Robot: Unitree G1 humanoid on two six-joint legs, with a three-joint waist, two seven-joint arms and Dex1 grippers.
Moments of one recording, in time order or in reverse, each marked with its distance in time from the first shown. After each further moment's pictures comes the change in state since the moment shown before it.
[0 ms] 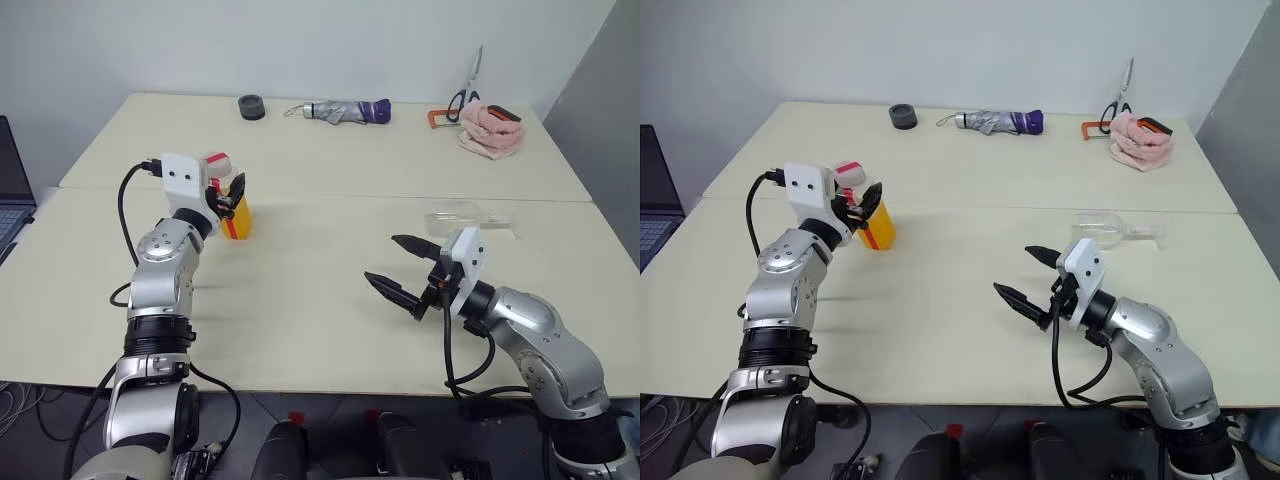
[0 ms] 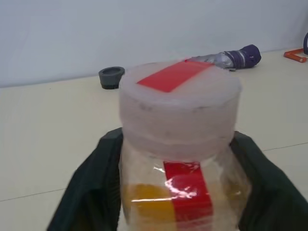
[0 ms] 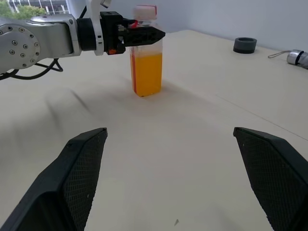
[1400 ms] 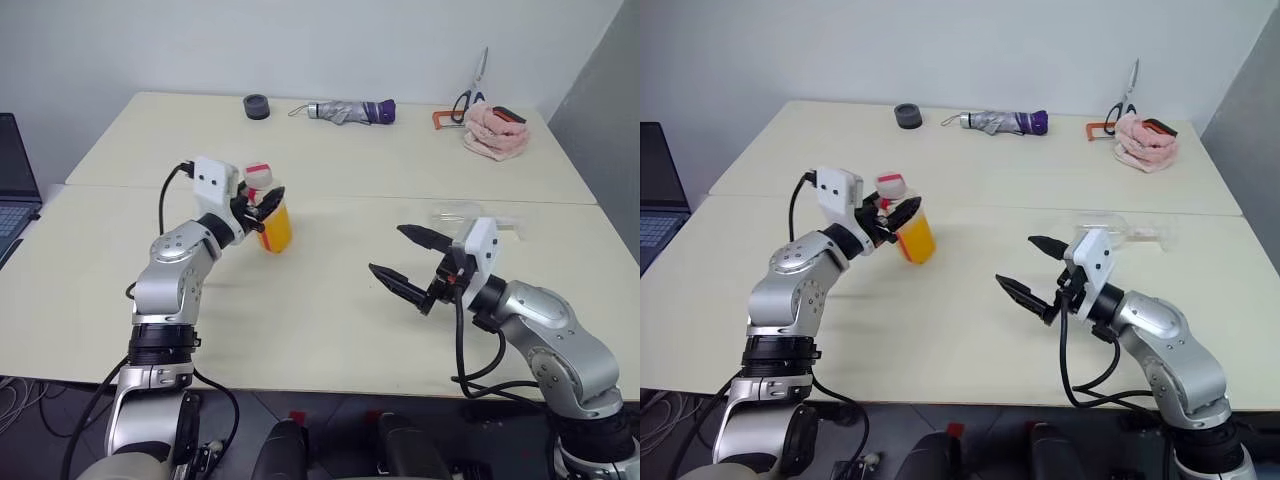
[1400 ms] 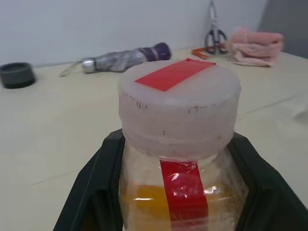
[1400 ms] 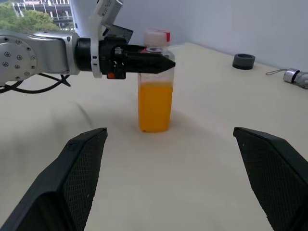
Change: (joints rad) left arm 0.033 -0.003 -0.086 -0.182 -0.130 0.192 -0.266; right arm 0.003 -0.025 -0.059 -0.076 0.042 0.041 -0.017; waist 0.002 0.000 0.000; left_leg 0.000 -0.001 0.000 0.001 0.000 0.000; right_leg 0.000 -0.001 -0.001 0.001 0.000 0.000
